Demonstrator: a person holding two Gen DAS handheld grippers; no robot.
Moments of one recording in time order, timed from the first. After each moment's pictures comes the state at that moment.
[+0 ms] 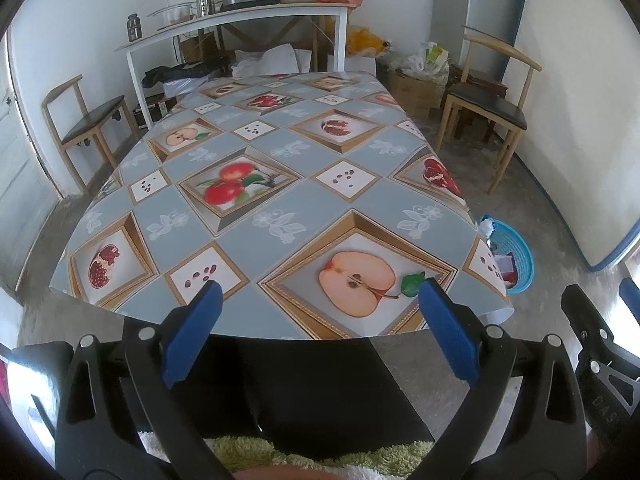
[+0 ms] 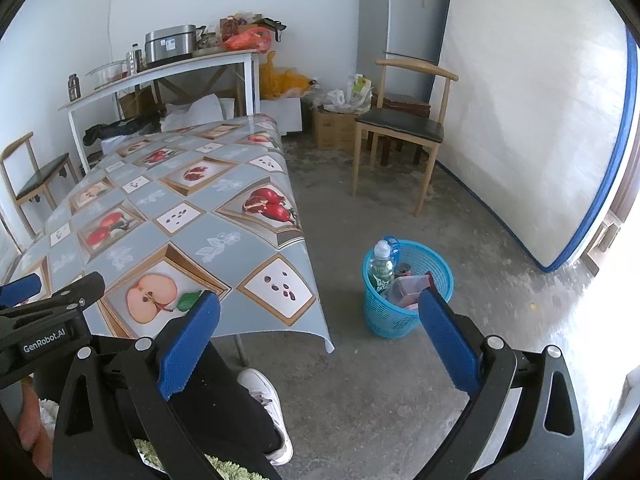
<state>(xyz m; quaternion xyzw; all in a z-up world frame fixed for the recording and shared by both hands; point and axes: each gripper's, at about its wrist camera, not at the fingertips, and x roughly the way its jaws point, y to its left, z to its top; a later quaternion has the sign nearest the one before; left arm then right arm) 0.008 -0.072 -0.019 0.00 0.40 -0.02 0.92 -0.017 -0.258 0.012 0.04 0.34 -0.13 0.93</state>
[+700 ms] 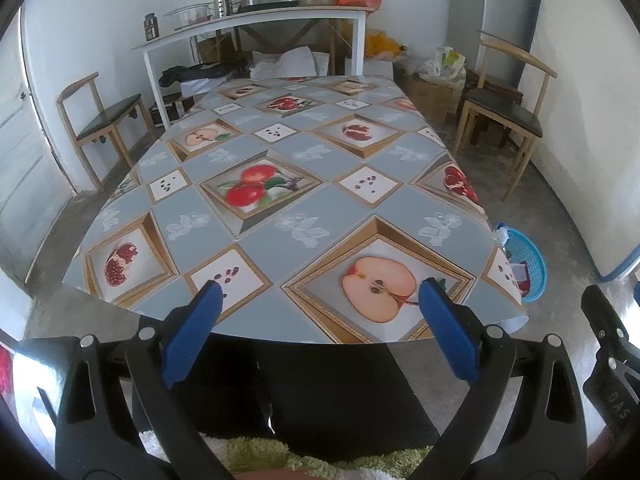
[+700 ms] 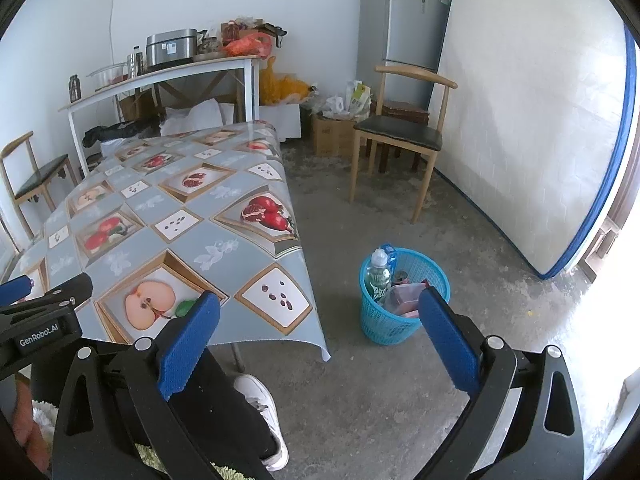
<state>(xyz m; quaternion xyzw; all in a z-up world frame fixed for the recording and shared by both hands) 0.012 -0.061 -0.016 0.00 0.40 0.01 0.92 -0.016 -0.263 0.020 0.03 0.33 -0.13 0.93</state>
